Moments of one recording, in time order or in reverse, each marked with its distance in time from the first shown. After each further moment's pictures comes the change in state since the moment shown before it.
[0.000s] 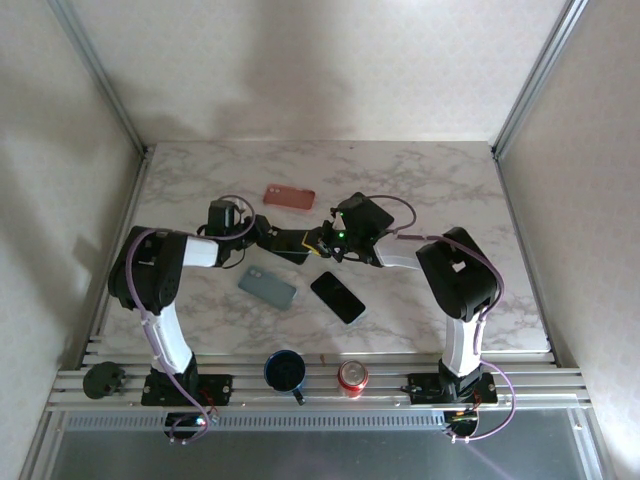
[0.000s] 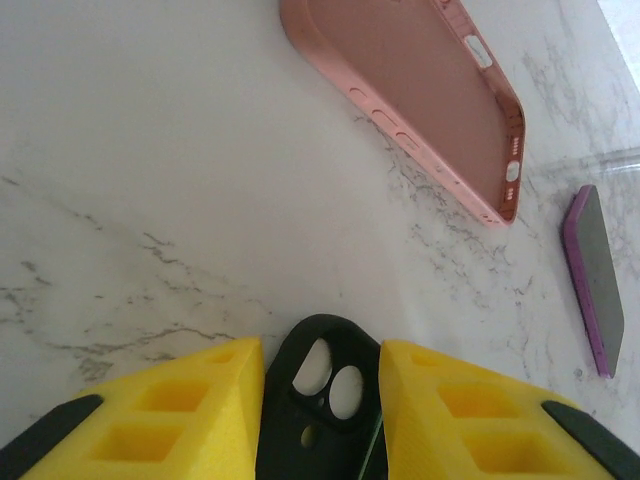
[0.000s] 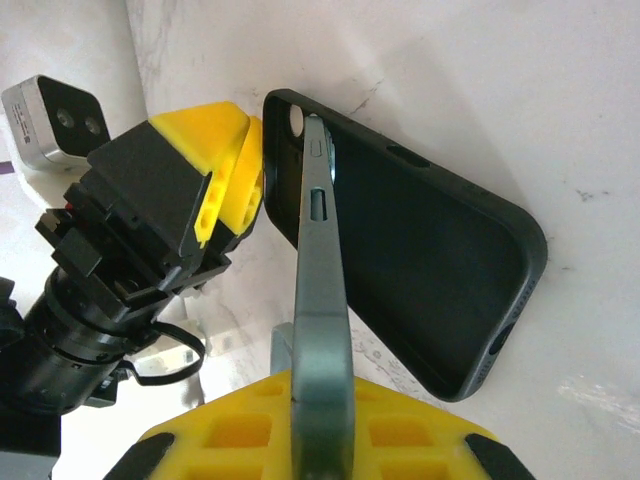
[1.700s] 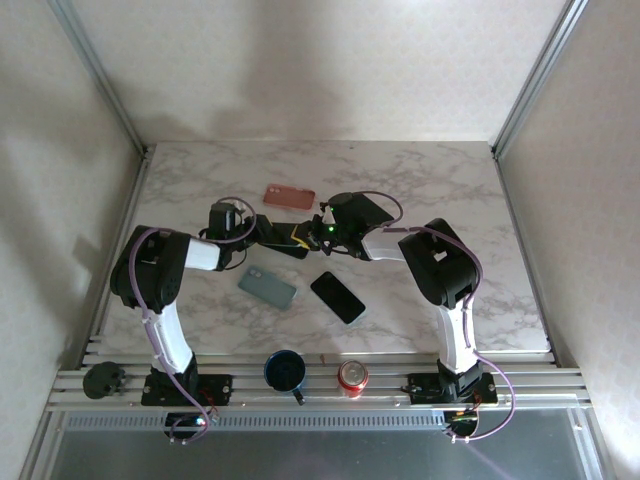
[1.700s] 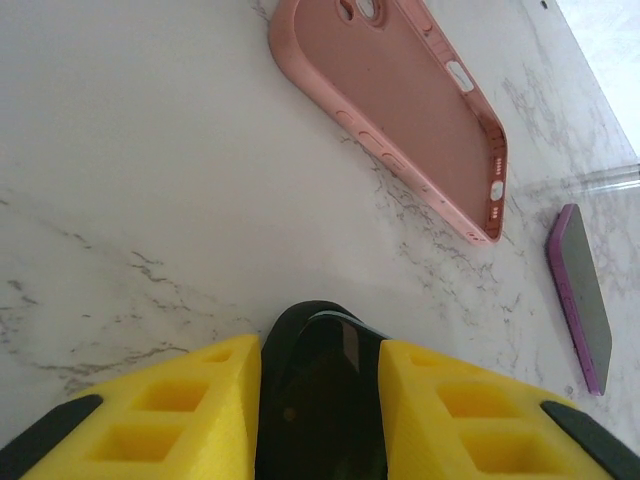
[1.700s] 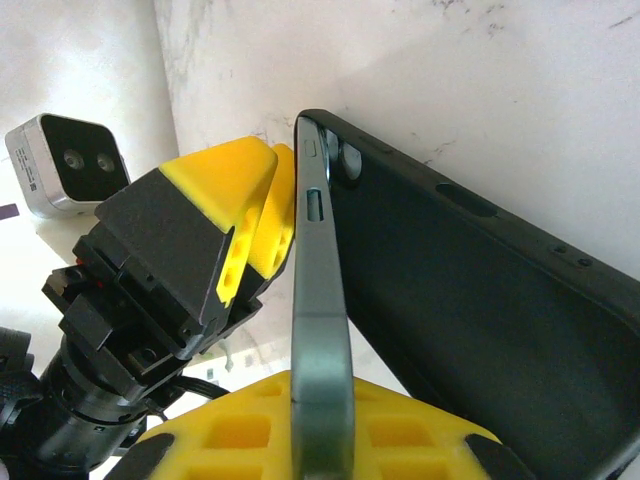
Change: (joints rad) left arm -0.016 0.013 -0.034 0.105 -0.024 -0.032; right arm 0.011 0.155 0.128 0.086 -0.038 0.034
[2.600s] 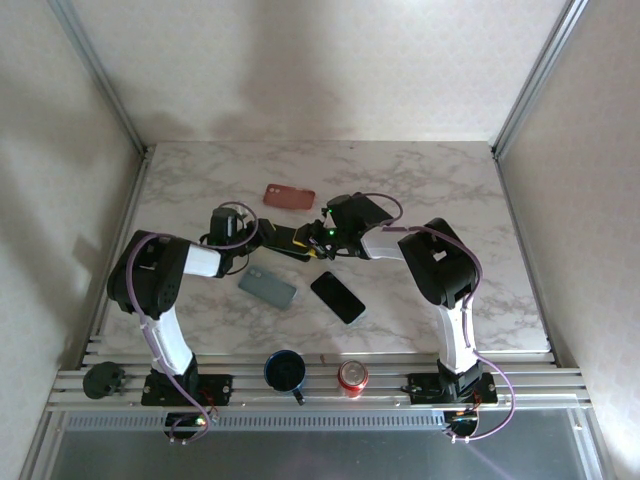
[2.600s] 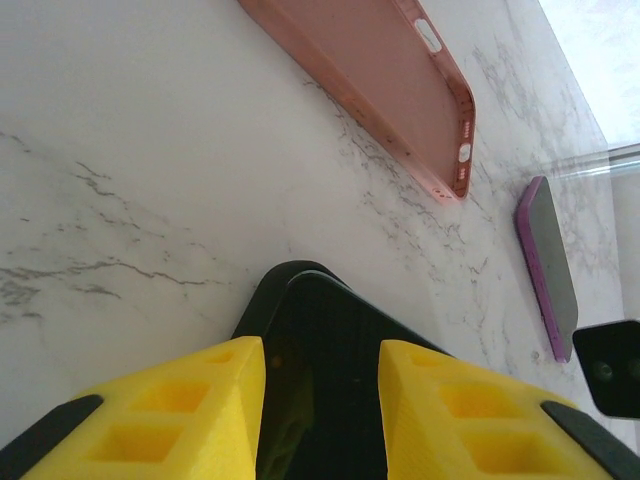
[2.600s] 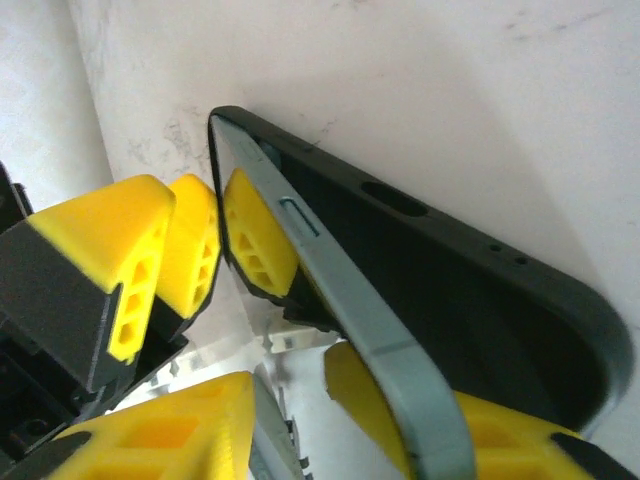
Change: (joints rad) left arm -0.029 -0.047 -0.063 0.035 0.013 -0.044; right arm 0.001 0.004 0.029 -0.161 0.040 -0.069
